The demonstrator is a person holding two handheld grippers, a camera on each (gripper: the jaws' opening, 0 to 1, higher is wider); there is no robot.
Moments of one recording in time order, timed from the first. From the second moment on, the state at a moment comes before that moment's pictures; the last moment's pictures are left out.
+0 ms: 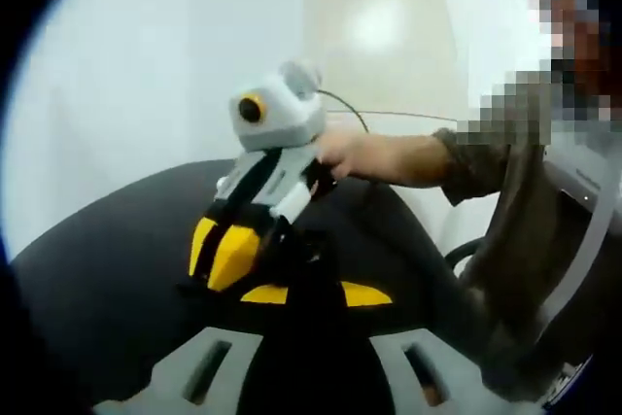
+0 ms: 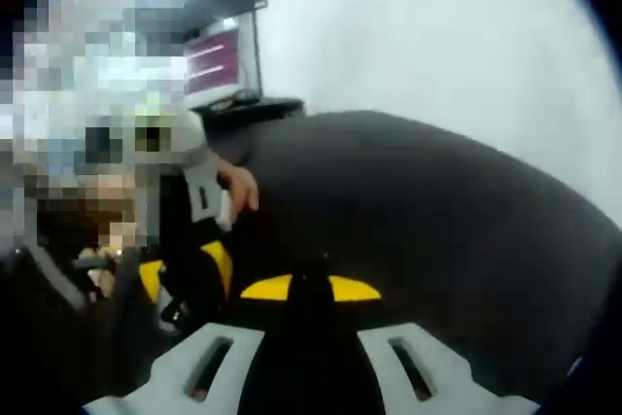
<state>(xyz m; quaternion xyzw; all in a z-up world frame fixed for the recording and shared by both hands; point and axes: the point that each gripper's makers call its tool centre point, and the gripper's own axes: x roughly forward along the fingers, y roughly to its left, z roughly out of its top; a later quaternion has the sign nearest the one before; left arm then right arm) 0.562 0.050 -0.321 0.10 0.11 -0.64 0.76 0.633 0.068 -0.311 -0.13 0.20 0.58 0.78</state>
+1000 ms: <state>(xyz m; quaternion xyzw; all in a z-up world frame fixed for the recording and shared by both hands) 0.563 0.050 -0.320 0.10 0.11 -0.64 0.76 0.670 -0.022 -0.304 -0.23 0.20 0.50 0.81</state>
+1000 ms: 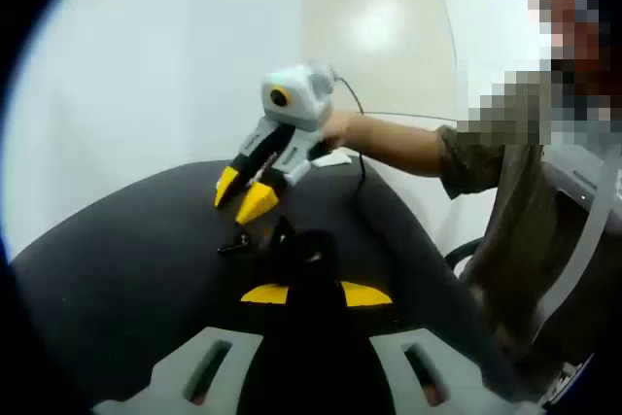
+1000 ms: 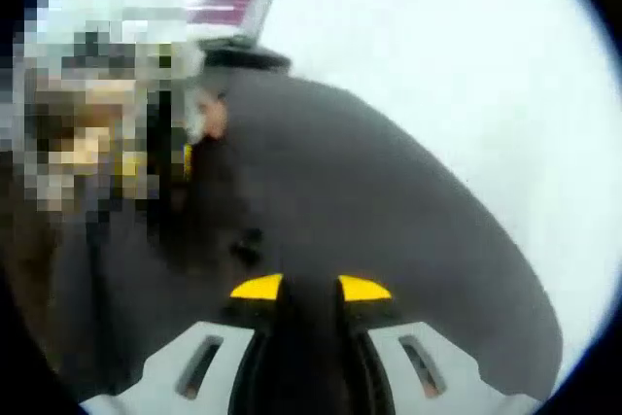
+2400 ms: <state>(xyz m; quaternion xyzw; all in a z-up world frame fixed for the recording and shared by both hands) 0.563 0.049 -0.319 0.11 0.11 -0.64 0.76 0.649 -0.012 -0.316 0.01 0.26 0.47 0.84</state>
